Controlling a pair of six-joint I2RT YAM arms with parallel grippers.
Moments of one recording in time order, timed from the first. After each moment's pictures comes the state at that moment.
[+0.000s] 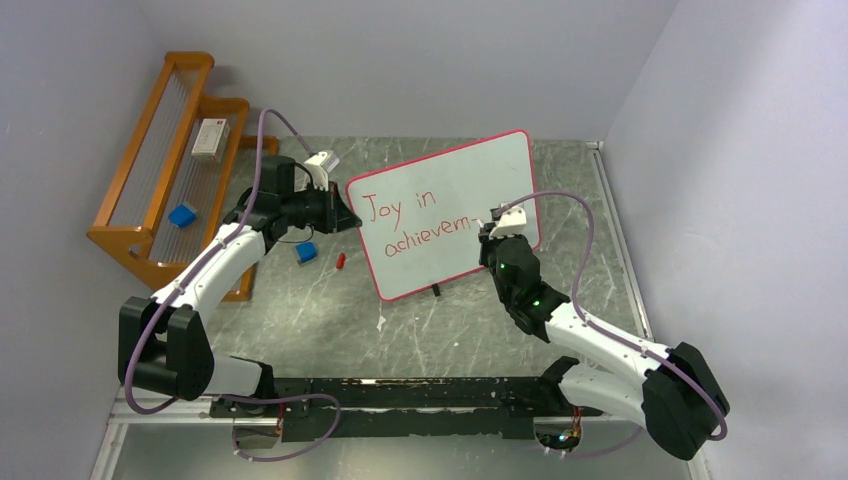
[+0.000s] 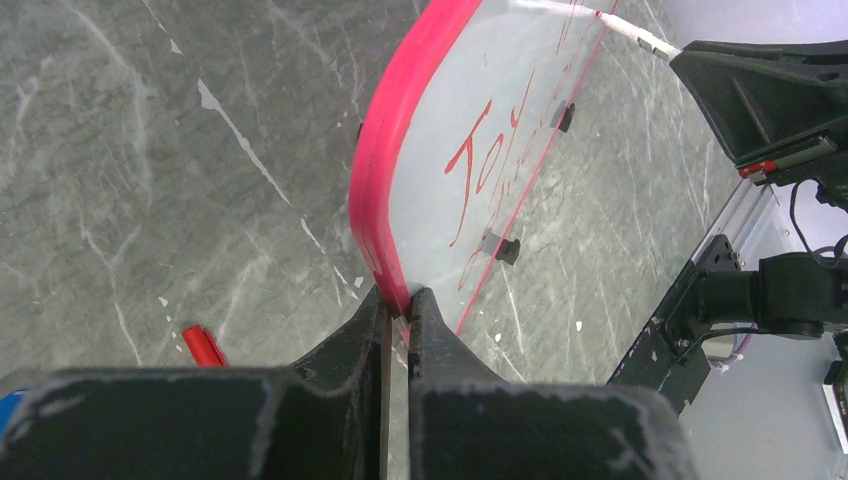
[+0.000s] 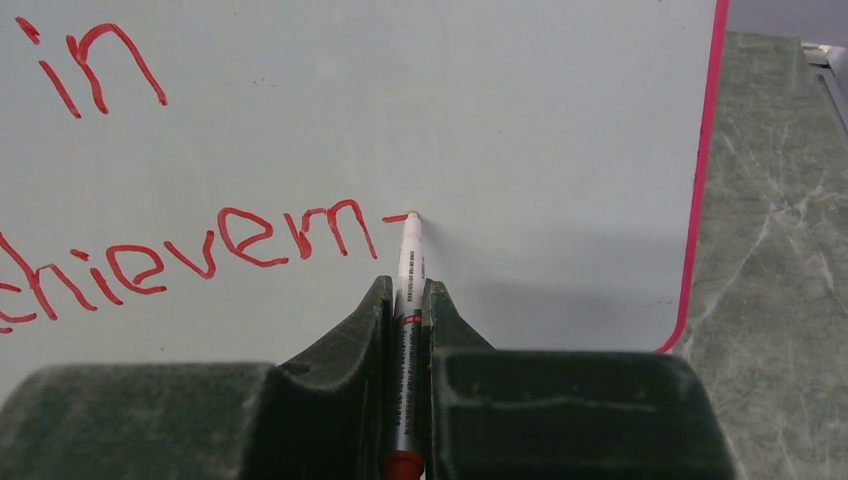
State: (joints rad) left arm -0.24 1.37 1.01 -0.26 0.64 -0.19; right arm 0.67 1.04 0.46 0.38 0.53 0.07
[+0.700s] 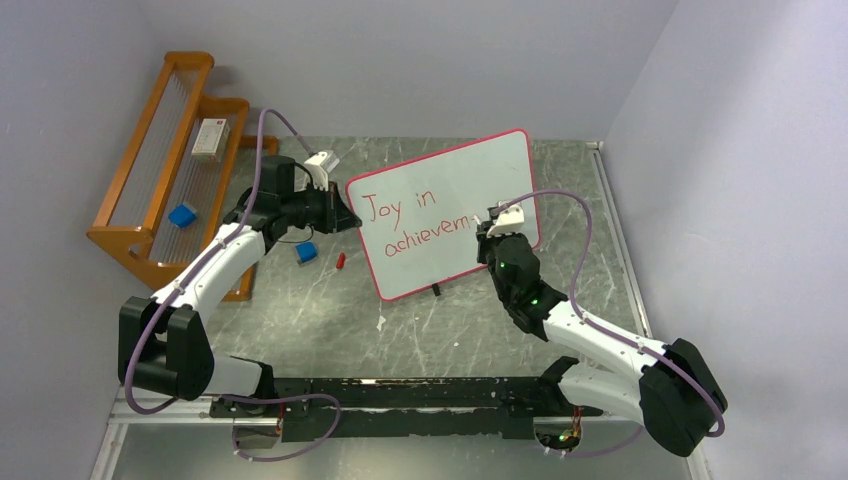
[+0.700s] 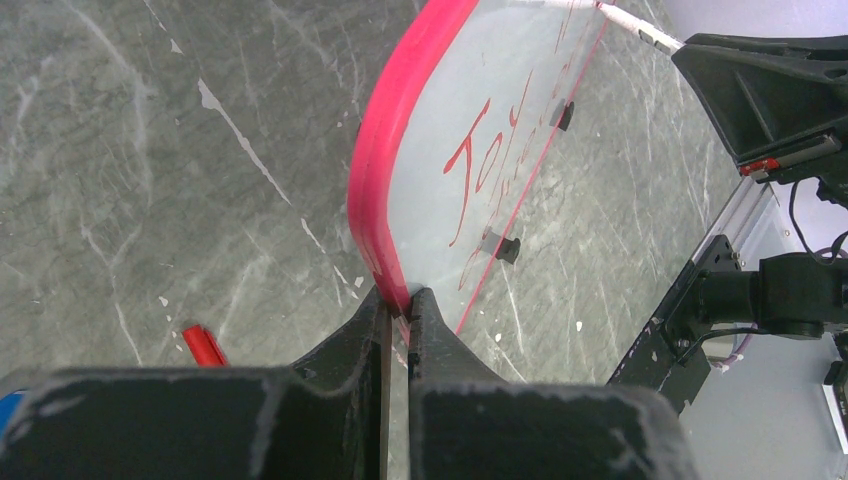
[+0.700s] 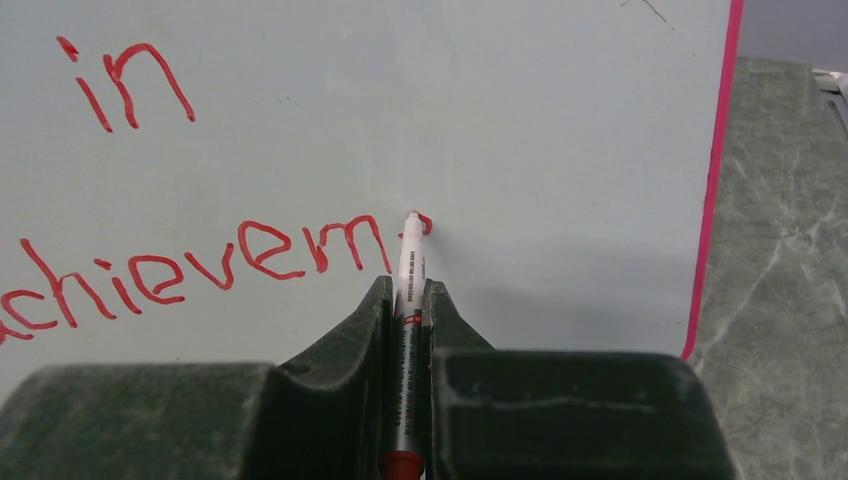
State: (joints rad) left arm -0.24 1.37 1.01 -0.26 0.64 -0.19; right arm 0.67 1.06 0.47 0.43 0.51 0.04
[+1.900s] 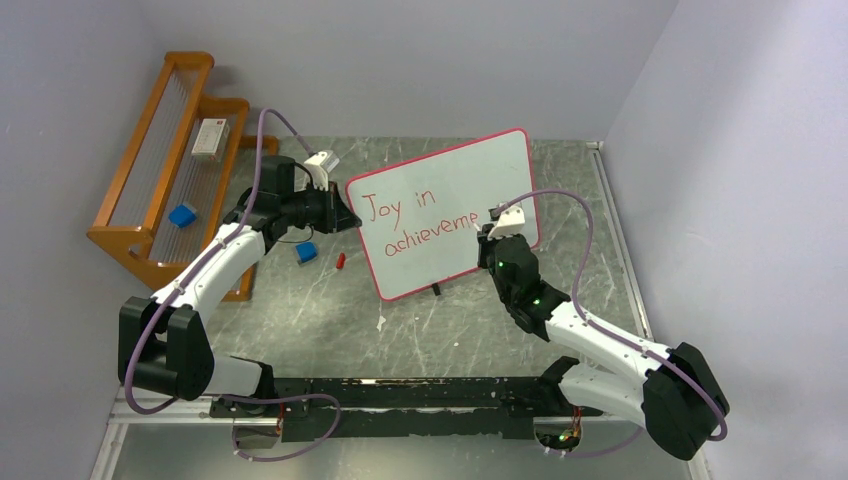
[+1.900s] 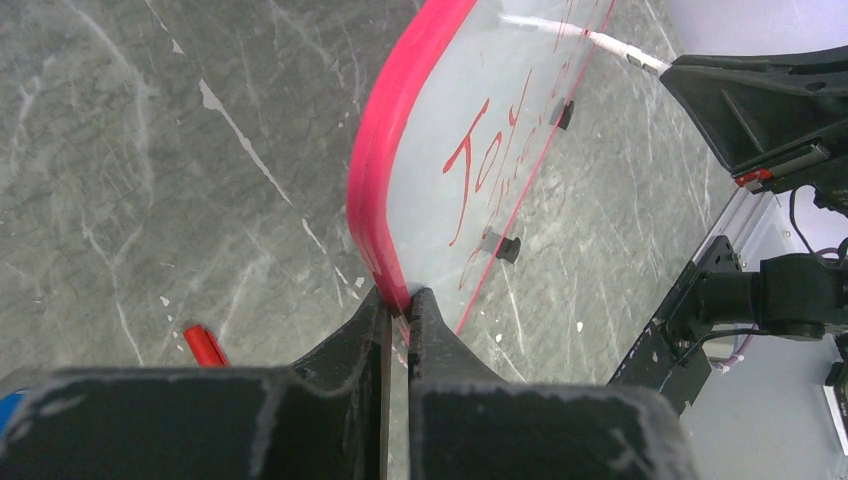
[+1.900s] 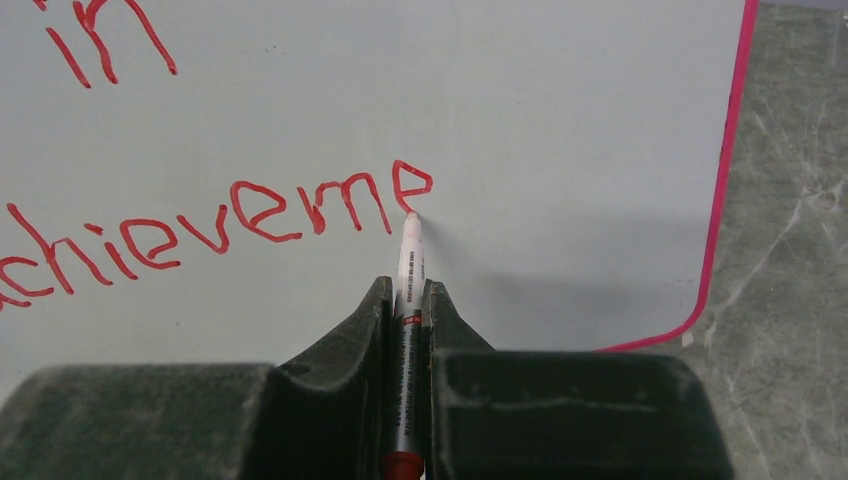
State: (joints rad) left arm -0.24 1.37 1.01 -0.26 0.64 -0.19; right arm 0.67 1.04 0.48 0.32 0.49 0.11
